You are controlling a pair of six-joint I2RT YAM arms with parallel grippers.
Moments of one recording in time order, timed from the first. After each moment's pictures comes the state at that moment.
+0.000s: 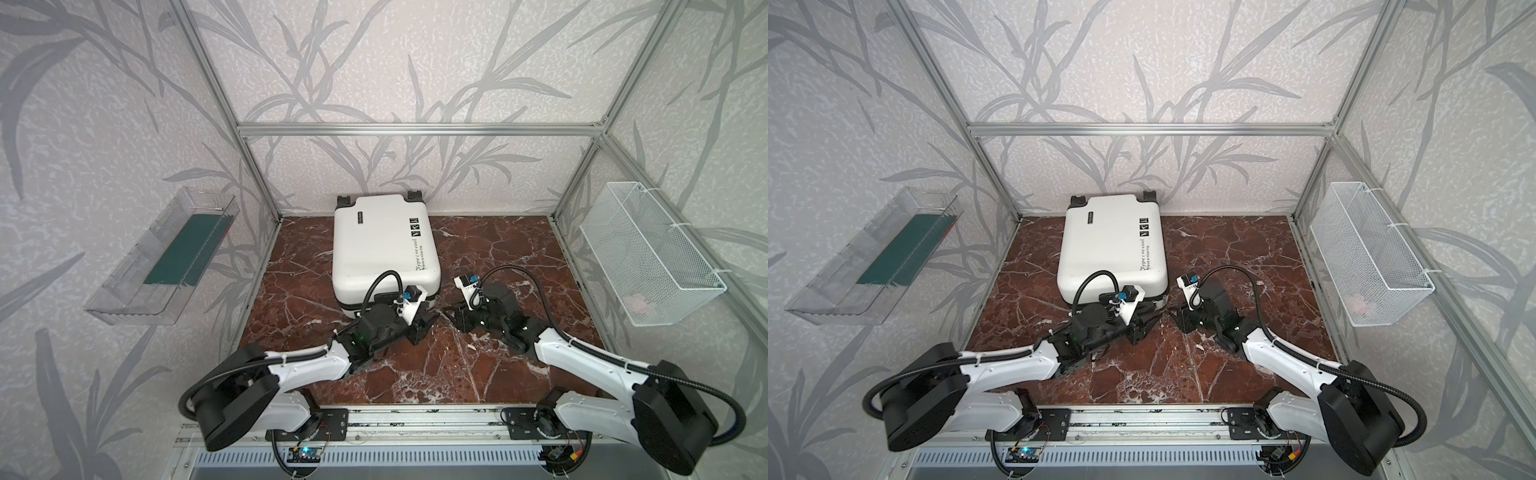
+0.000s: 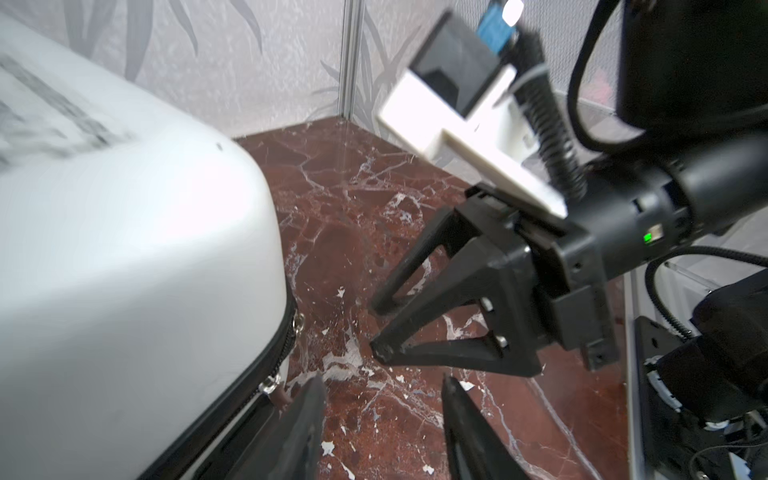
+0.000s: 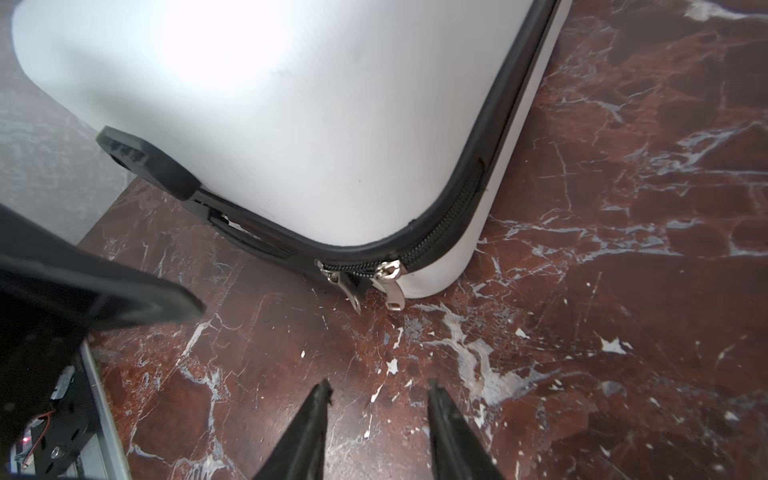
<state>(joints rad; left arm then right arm) -0.89 1.23 0.47 0.58 0.09 -0.18 0.62 1.16 0.55 0.02 -0.22 0.30</state>
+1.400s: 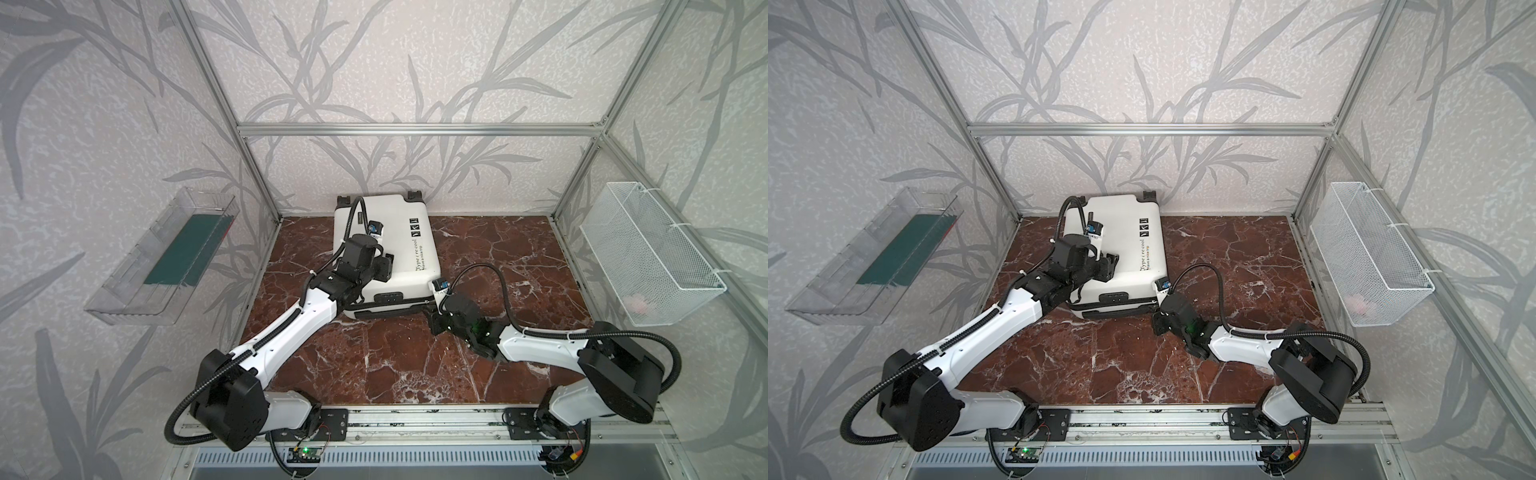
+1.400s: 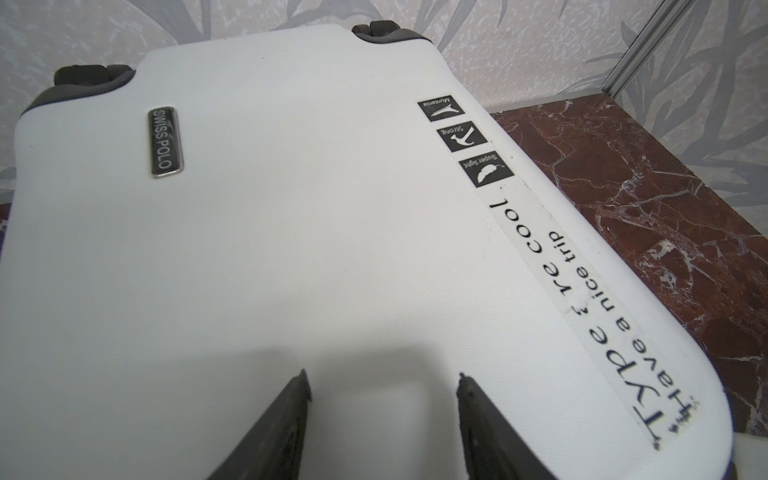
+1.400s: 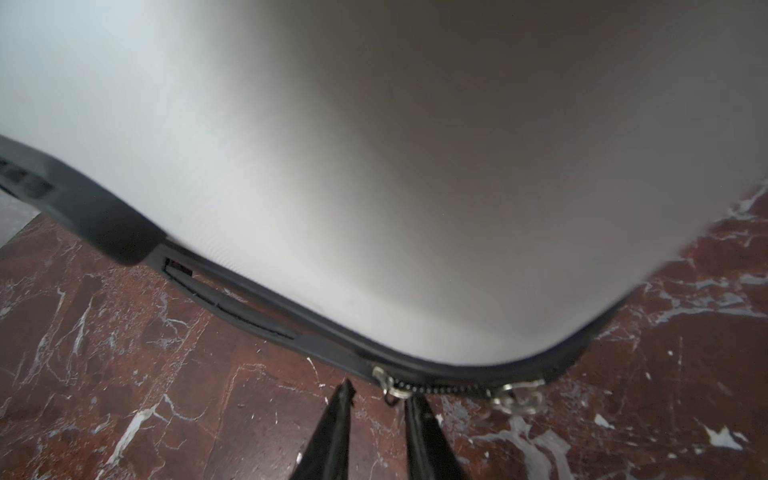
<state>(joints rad) -0.50 1.33 1.07 -0.29 -0.12 -0.18 0.87 1.49 0.63 0.33 0.15 0.37</state>
